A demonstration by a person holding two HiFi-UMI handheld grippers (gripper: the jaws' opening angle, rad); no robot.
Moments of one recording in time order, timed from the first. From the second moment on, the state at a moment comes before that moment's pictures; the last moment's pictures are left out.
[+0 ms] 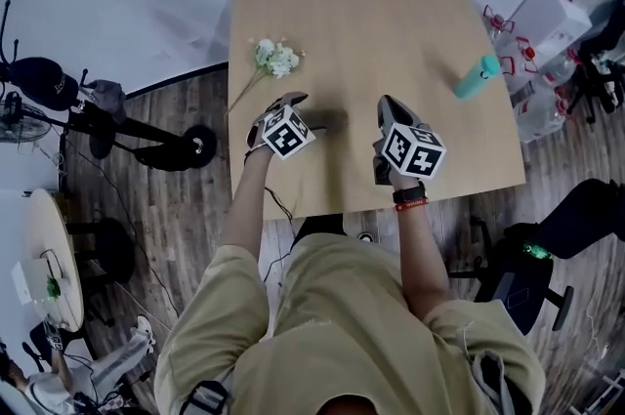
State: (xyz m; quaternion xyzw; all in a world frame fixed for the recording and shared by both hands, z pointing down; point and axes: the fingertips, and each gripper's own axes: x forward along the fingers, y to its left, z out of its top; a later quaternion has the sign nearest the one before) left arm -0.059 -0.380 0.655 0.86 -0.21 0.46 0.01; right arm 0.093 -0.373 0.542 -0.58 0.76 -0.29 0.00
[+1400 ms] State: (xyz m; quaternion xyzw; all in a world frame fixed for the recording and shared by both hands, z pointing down) left arm -0.058 -0.223 0.459 0.85 -0.52 0.09 0.05; right arm 0.099 -0.233 0.457 -0.56 0.81 -0.19 0.01
